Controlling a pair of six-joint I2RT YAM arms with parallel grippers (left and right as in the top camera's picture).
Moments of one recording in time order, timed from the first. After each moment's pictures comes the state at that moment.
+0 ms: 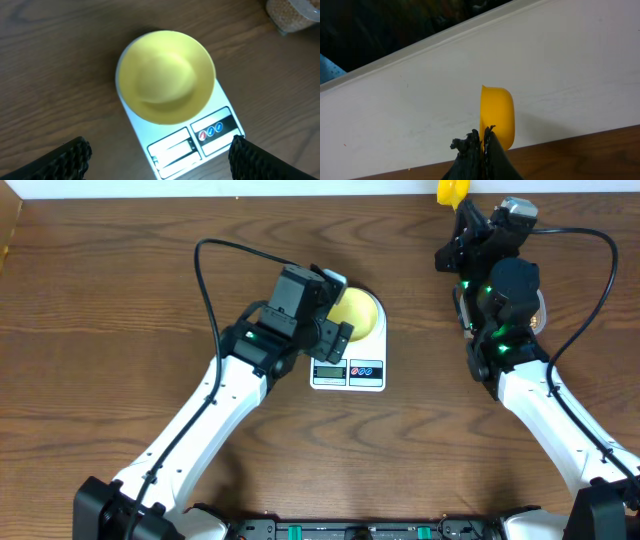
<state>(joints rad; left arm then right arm) -0.50 1.49 1.20 -0.61 0.05 -0.01 0.26 1.48 0.94 0.58 0.15 0.38</state>
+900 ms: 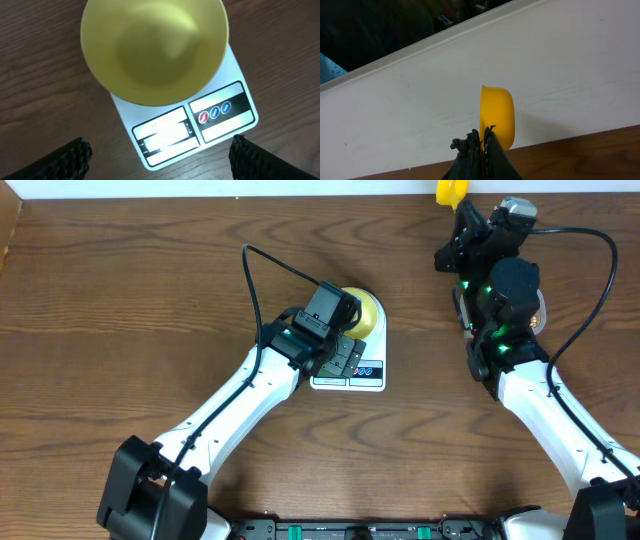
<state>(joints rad) -0.59 1.62 1.20 -0.66 -0.05 -0.10 0.26 1.48 0.94 0.58 0.15 0.38</state>
